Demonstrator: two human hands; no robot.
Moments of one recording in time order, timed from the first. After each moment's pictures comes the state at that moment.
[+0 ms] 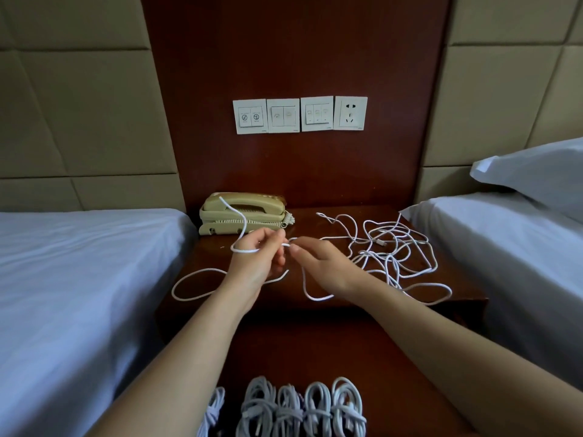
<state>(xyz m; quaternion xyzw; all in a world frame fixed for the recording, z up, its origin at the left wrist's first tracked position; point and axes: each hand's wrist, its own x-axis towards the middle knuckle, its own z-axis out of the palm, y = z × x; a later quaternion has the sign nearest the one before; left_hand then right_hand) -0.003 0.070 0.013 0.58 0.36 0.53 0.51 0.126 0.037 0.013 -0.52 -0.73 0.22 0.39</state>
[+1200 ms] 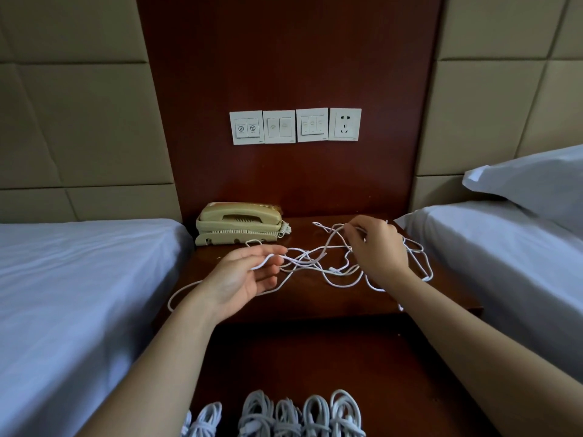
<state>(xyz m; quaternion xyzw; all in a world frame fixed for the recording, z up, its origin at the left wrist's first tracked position) -0.033 0.070 0.027 0.54 0.29 0.40 0.68 0.187 0.034 0.034 -0.66 -0.59 -0.07 0.45</state>
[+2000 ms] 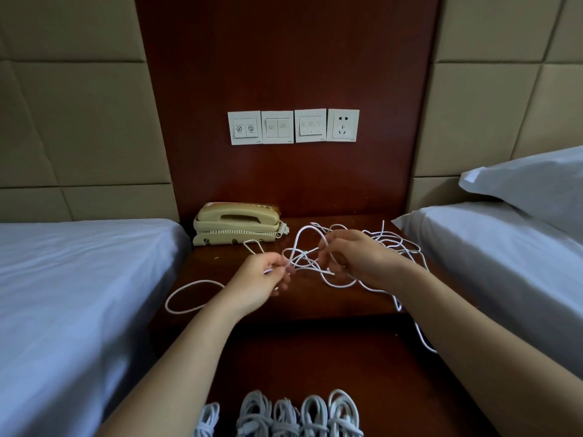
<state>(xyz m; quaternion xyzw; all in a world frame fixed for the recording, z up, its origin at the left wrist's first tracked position) -0.012 0.070 0.014 0.74 0.41 0.34 0.42 0.172 0.038 0.043 -0.53 -0.53 0.46 0.48</state>
